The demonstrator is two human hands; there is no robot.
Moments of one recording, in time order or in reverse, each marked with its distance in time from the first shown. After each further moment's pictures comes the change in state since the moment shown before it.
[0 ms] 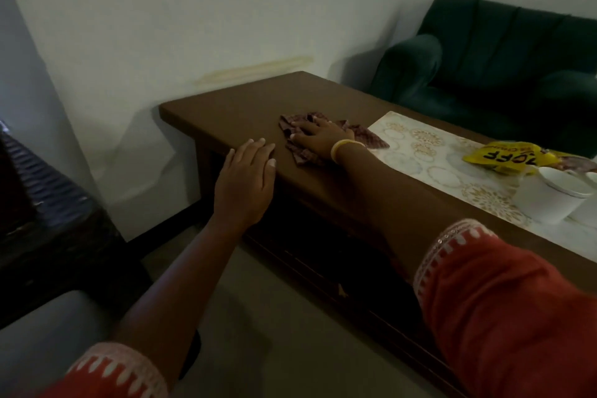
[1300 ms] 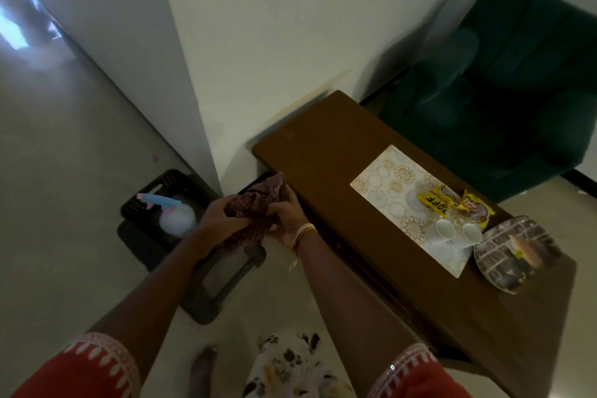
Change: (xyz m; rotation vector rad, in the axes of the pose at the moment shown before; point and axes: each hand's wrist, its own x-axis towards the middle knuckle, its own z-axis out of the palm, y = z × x) left_hand 0.043 0.085 -0.482 -0.648 -0.597 -0.882; right_hand -0.266 -0.261 -0.267 1.821 -0.466 0.544
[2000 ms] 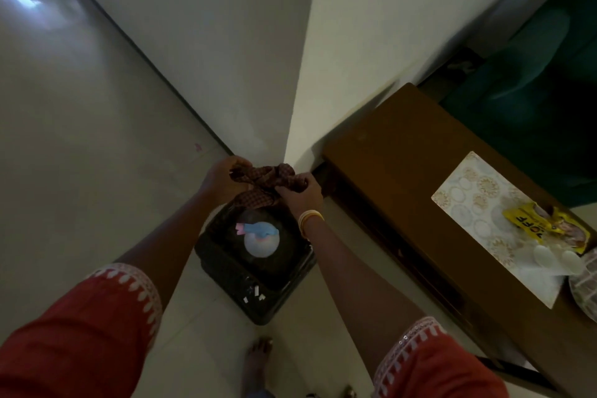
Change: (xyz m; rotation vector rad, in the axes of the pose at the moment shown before) left_hand 0.157 -0.074 -0.245 0.217 0.098 0.065; right_hand 0.155 0.040 0.199 -0.642 0.368 -0.326
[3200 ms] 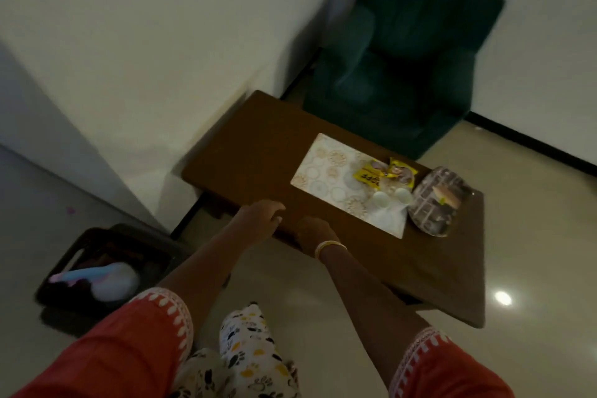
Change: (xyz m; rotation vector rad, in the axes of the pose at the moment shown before) left_hand -0.099 0.251 0.322 0.572 -0.470 0.490; right_hand -0.049 0.117 -0.387 -0.846 -0.138 0.162
